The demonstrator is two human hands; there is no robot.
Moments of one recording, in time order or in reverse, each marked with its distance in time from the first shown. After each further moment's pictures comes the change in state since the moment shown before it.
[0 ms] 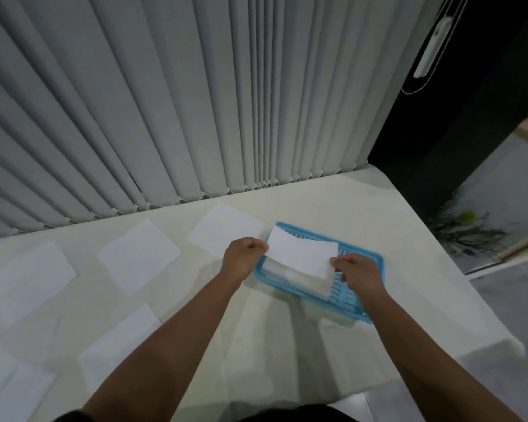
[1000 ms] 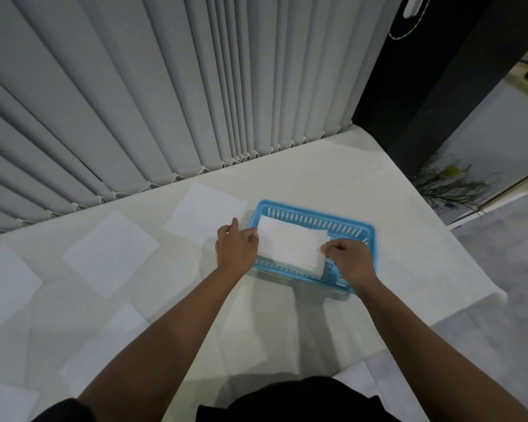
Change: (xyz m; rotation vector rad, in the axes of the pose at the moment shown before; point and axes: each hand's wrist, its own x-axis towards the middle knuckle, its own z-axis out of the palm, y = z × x) left_hand 0.025 -0.028 0.029 0.724 -0.024 0.133; right_hand 0.018 0.035 0.008 -0.177 0.063 0.022
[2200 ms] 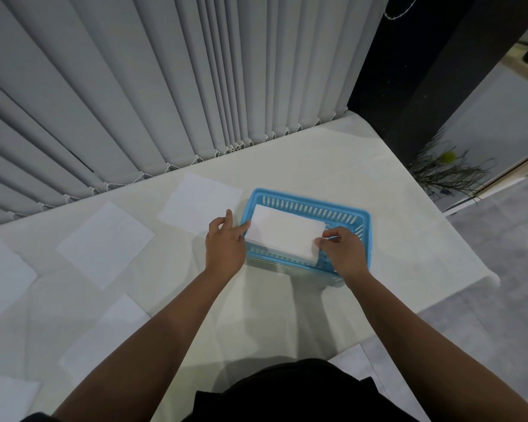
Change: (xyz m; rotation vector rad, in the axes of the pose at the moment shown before) left_hand -0.013 -0.026 0.008 0.059 0.122 0.175; right_hand -0.003 0.014 0.009 -0.003 0.077 -0.002
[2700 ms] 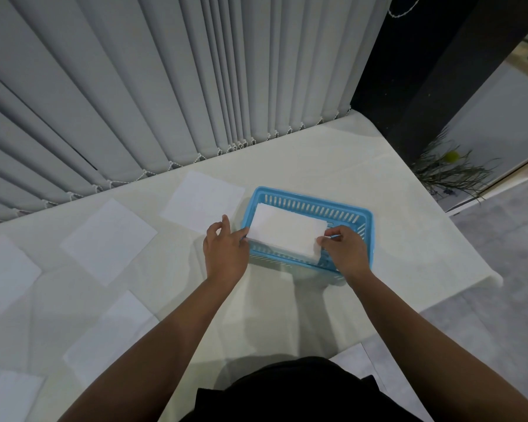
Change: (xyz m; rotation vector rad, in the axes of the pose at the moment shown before) left_hand -0.022 0.008 -0.005 0.048 0.057 -0.086; right_hand 0.000 0.001 0.000 -0.003 0.013 0.005
